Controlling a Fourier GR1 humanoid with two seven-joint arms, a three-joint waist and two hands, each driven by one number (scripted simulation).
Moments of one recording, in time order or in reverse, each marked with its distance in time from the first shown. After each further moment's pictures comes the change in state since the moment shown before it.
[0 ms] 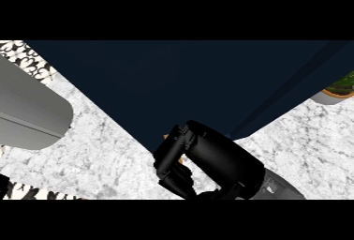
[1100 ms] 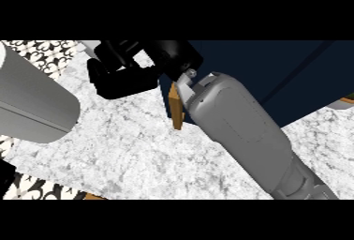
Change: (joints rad) left arm -0.089 -0.024 -0.011 0.022 0.001 -0.018 0.031; right arm -0.621 0.019 -0.163 0.659 -0.033 -0.219 -0.044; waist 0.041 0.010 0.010
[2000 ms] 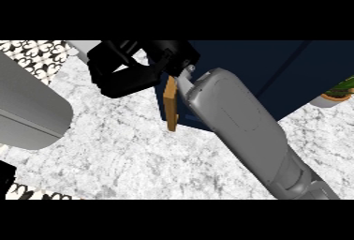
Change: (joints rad) left arm 0.010 -0.025 0.003 0.027 -0.002 0.014 -0.007; right arm -0.013 -0.002 -0.002 0.095 -0.123 0.068 -0.135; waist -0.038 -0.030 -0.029
